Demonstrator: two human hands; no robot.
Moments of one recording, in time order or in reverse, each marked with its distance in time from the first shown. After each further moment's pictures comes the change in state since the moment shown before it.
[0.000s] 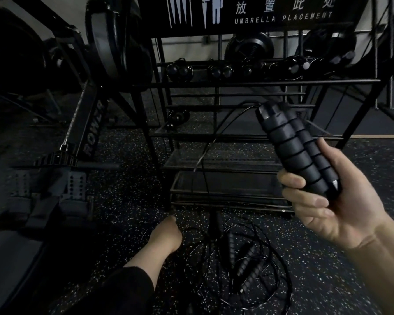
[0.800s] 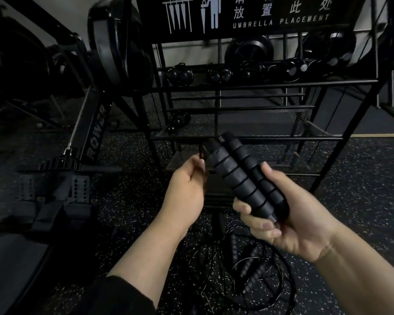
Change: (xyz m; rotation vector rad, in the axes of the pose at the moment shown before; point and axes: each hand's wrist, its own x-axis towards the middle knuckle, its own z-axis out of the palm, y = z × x) left_hand -0.119 0.096 -0.093 -0.924 0.205 0.587; right_hand 0.027 0.048 0.016 -0.237 0.298 0.060
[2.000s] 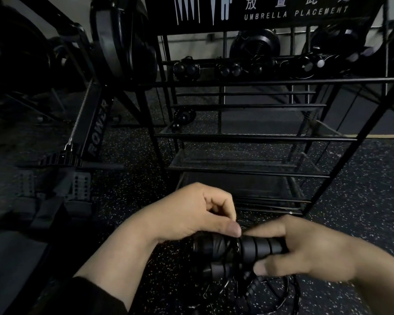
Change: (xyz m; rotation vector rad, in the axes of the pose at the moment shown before) left_hand -0.002 0.017 -0.040 0.180 -0.817 0.039; right_hand -0.012 -0.005 0.004 -1.118 -0.013 0.273
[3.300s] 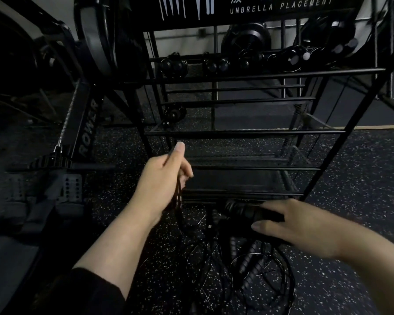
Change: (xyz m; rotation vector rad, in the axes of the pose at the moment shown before) left_hand 0.023 -0.024 -0.012 -0.121 0.772 -0.066; right_hand -0.011 0.008 -0.014 -0.350 0.363 0.347
